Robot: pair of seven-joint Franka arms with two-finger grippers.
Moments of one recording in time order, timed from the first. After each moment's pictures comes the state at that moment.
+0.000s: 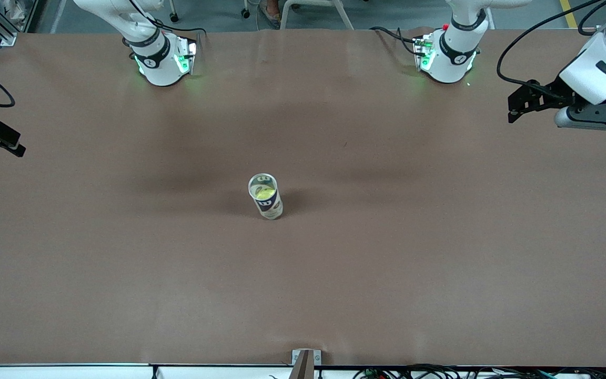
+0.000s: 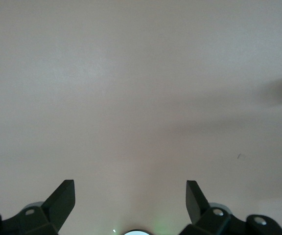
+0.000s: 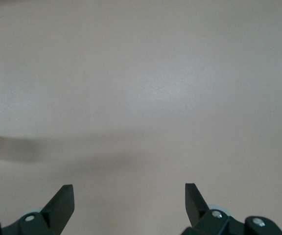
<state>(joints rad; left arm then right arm) -0.08 -0.07 -0.08 -1.61 -0.01 1.51 -0.04 -0.01 -0.02 -0.09 -1.61 -0.01 1.66 -0.03</state>
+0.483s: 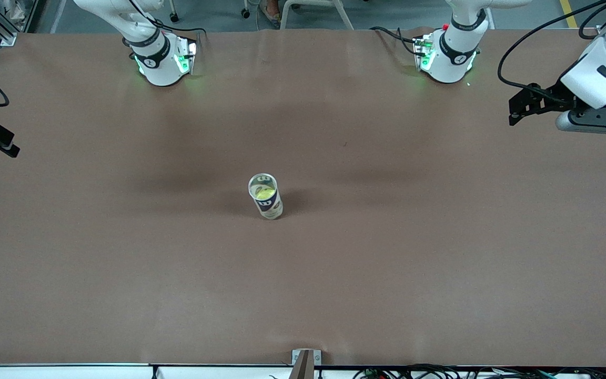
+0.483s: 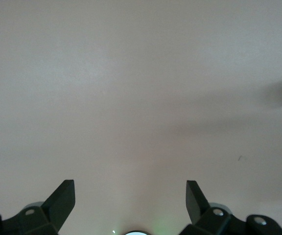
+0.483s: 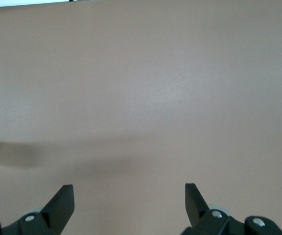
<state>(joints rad) -0.08 -0.06 -0.08 -1.61 -0.01 1.52 -0.04 -0.03 -0.02 -0.09 -1.60 -0.01 1.67 -0.03</state>
